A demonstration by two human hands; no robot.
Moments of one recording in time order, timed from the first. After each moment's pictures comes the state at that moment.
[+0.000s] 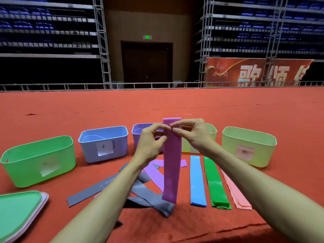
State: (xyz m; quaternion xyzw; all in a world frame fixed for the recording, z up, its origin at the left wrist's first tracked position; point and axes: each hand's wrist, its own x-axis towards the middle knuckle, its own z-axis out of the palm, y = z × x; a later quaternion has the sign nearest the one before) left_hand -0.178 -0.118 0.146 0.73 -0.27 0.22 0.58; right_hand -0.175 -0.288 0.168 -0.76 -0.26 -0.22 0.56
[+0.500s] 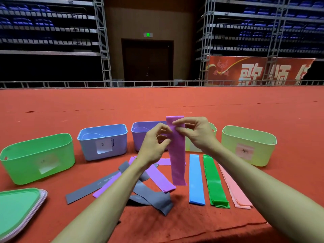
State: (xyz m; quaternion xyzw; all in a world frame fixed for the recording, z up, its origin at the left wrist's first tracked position) left_hand -0.178 -0.128 0.135 0.73 -0.28 0.17 0.60; right_hand -0.178 -0.296 0.170 -0.78 -0.25 -0.25 0.52
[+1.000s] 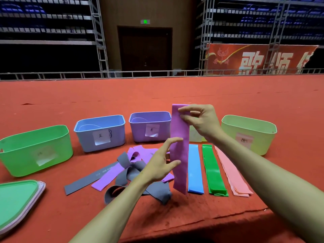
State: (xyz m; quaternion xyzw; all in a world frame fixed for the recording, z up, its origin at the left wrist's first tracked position) left_hand -0.194 -0.140 0.067 0.75 -0.34 0.02 0.57; right_hand -0.168 -0.312 0.165 -0.76 -0.22 -0.26 0.55
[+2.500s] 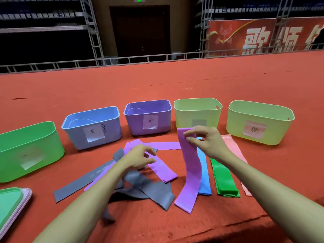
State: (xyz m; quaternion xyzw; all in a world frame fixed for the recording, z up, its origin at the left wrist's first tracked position) left_hand -0.077 -0.078 0.019 0.94 -0.20 -0.05 0.28; right_hand -0.124 -0.344 0.057 -0.82 -0.21 -0.22 0.48
